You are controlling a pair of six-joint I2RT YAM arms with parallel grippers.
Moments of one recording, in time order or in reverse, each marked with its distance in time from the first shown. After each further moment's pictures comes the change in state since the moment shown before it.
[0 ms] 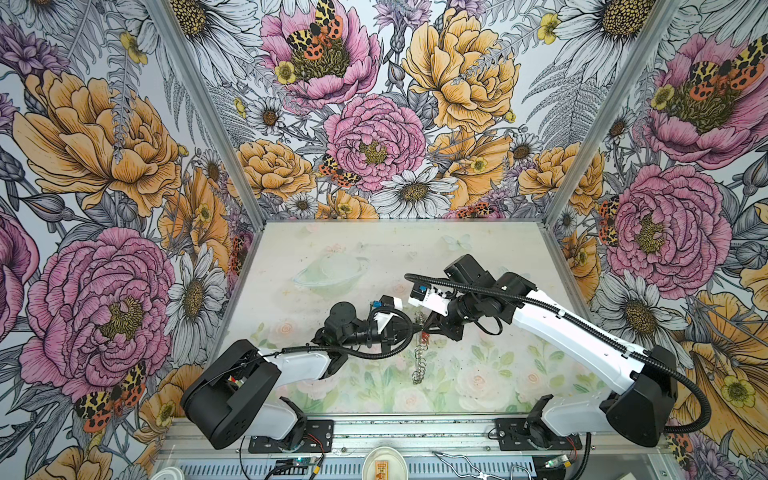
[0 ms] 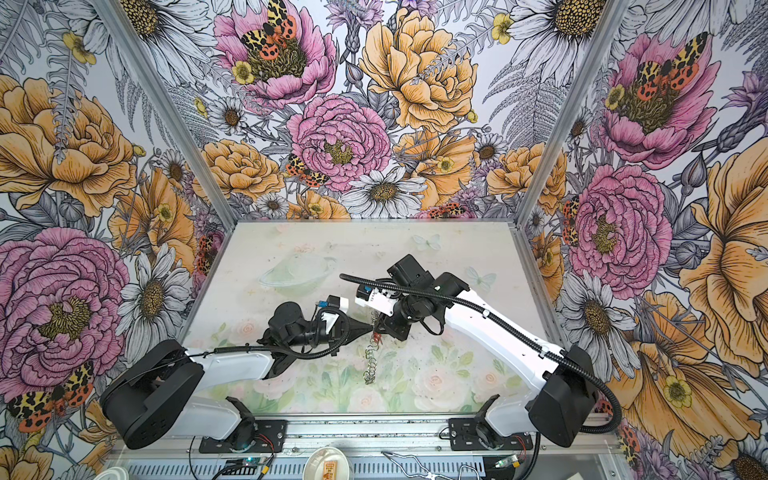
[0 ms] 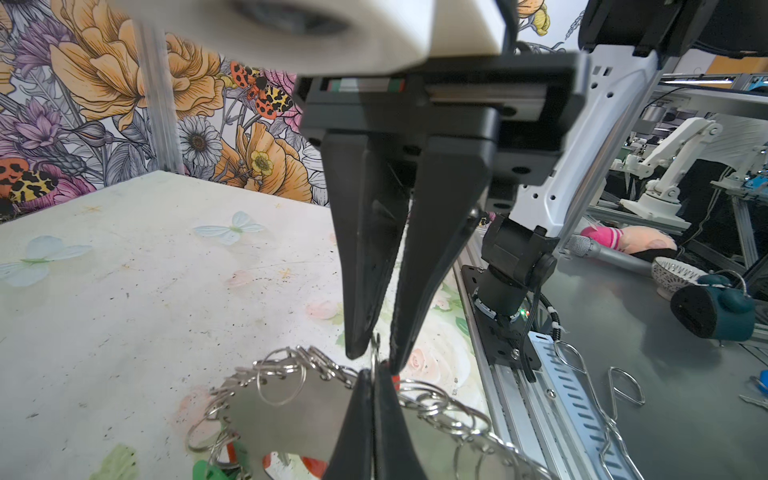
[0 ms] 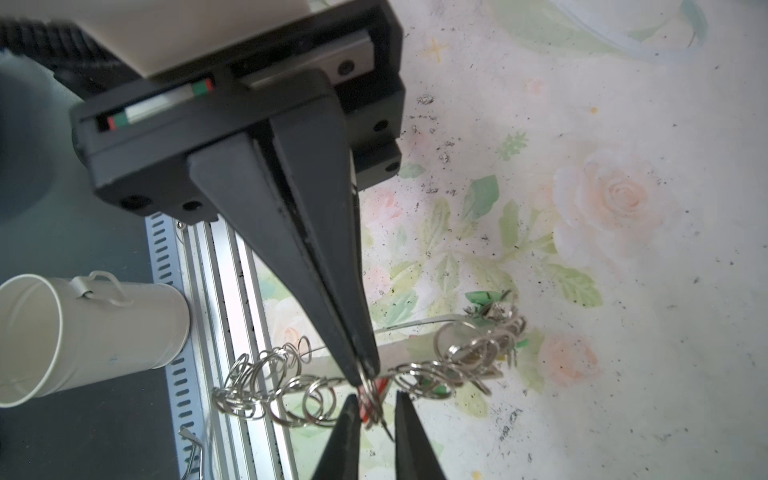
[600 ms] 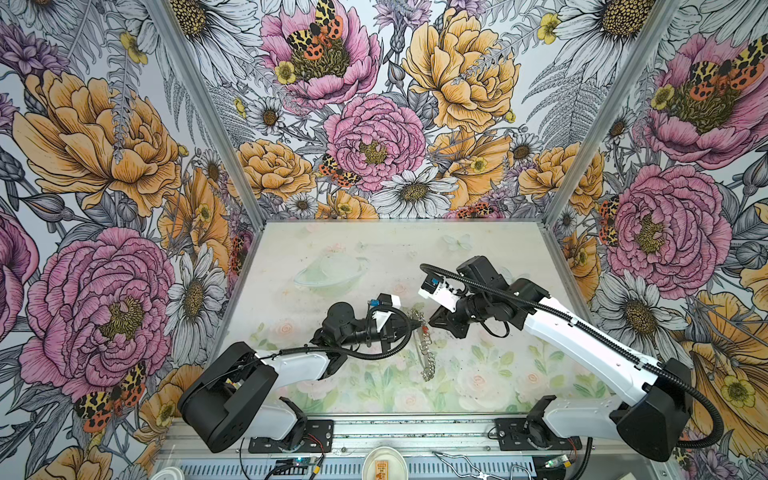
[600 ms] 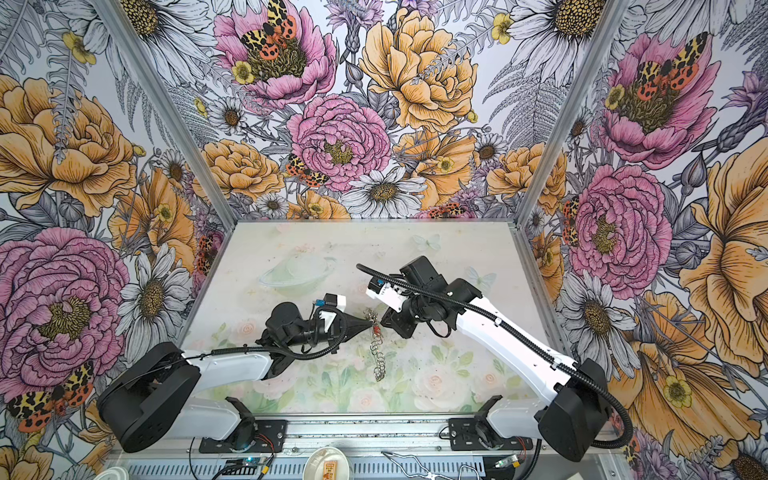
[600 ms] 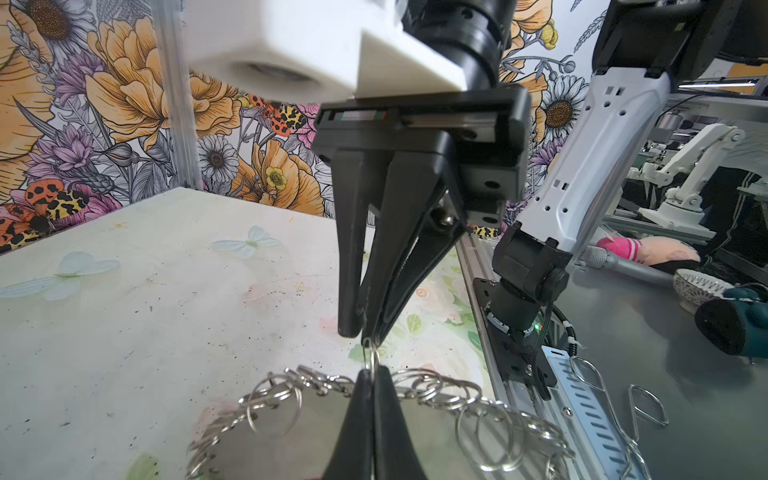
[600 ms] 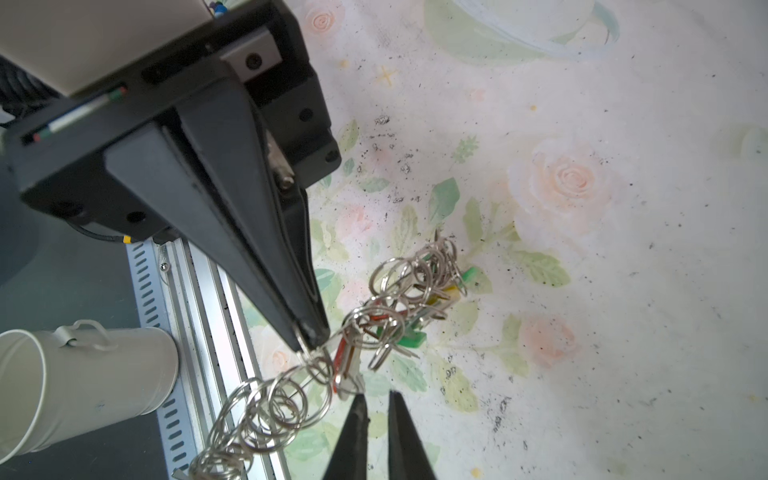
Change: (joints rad) left arm 0.000 -0.019 -0.001 0.026 -0.027 -0.009; right arm -0.034 -0.071 -0.094 0.113 0.006 0.097
